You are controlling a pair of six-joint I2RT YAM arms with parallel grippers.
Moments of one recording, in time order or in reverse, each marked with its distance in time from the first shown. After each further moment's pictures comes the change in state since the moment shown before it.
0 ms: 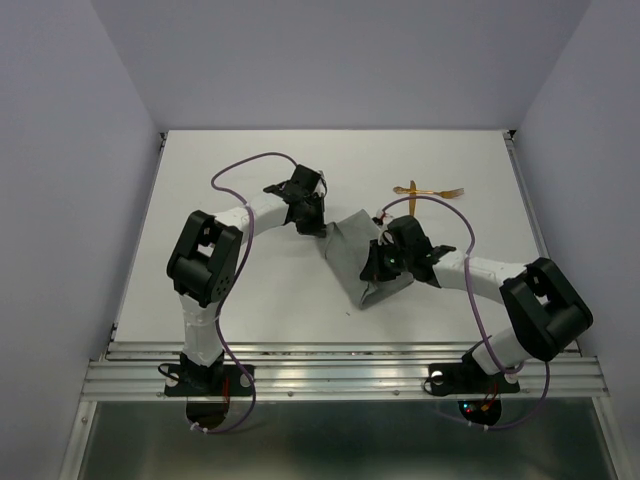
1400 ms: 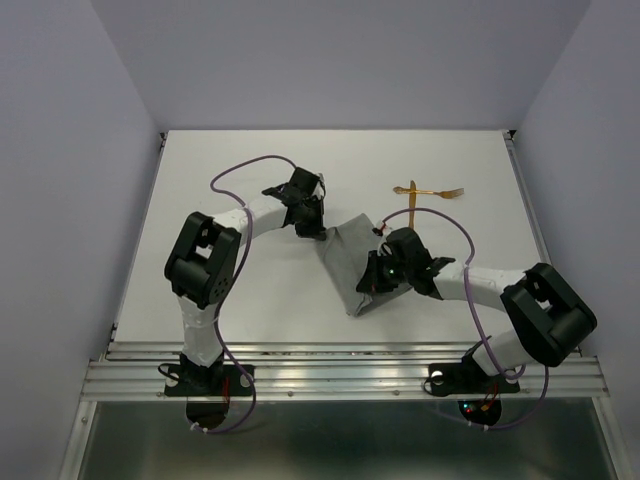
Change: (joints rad) left arm 0.000 -0.022 -0.032 0.012 0.022 0.001; right arm 0.053 -0.030 -0.097 0.085 -0.025 0.115
